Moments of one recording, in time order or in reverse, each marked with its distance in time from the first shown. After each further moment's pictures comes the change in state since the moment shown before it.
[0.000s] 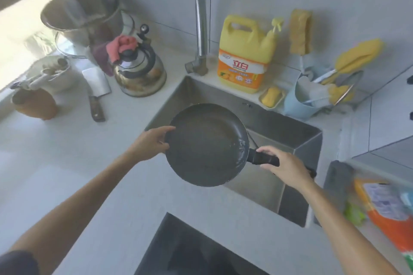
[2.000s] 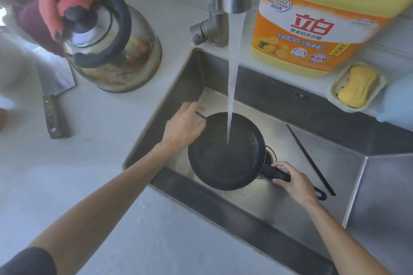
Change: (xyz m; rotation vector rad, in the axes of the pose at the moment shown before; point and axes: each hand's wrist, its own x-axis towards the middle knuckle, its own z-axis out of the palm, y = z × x) left_hand 0.225 -0.059 0.081 0.202 0.138 0.007; right_hand 0.184 0.101 0.174 0.184 -0.126 0.297
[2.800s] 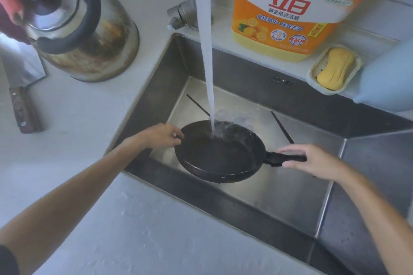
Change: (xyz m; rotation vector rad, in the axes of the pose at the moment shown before) left_hand -0.012 -0.019 -0.004 0.221 -0.724 -0.042; right_hand -0.030 -0.028 -0.105 -0.168 -0.272 -0.123
